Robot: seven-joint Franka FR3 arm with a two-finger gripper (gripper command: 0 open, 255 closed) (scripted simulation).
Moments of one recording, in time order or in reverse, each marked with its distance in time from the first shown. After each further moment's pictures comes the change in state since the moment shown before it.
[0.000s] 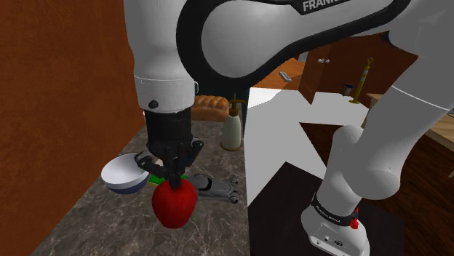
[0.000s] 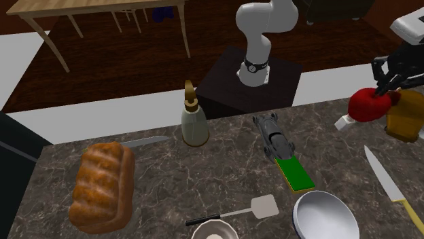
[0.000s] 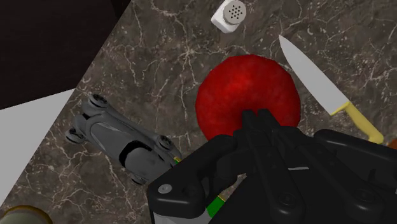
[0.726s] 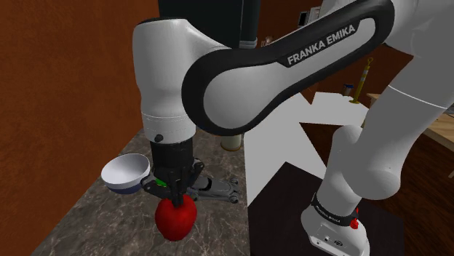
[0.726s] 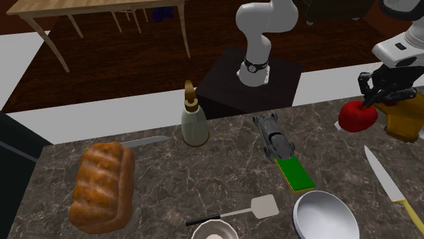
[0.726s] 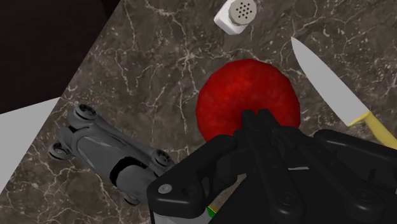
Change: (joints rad) arm 0.007 0.032 0.021 -0.112 0.001 0.142 0.004
